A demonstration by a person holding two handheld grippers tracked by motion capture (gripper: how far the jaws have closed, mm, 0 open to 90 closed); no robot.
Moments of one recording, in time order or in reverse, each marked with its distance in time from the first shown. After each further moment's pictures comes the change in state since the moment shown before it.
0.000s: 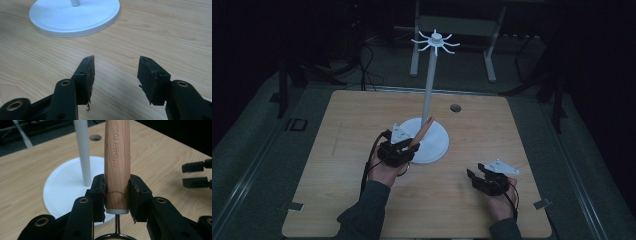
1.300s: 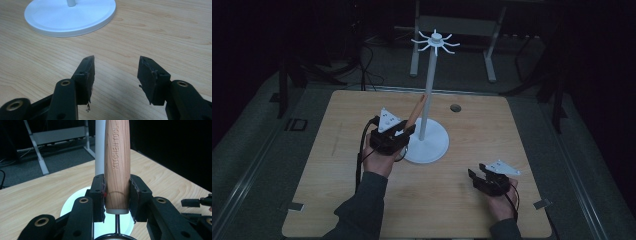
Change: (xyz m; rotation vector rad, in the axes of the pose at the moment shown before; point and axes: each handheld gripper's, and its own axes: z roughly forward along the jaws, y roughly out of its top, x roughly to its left) left arm 0.010 0.036 -0.032 -0.167 0.053 -0.035; right arm -0.002 -0.003 0.000 -0.007 -0.021 0.008
